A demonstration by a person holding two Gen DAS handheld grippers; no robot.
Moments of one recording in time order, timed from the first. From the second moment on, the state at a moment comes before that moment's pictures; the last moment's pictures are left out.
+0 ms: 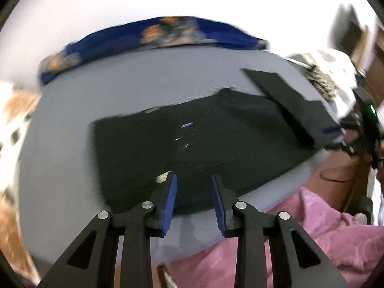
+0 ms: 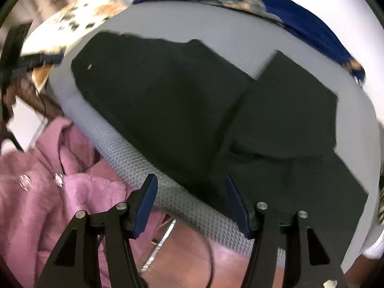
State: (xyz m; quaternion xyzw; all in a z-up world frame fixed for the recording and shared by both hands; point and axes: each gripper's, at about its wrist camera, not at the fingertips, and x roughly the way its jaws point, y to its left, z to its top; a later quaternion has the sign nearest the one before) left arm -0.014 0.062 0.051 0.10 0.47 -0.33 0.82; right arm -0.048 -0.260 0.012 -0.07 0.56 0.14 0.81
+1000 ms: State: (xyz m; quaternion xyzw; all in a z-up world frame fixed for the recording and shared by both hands) left arm -0.091 -0.188 -0.043 0.19 0.43 -0.49 0.73; right arm 0.143 -0.308 -0.008 0.04 0.57 -0.08 0.82
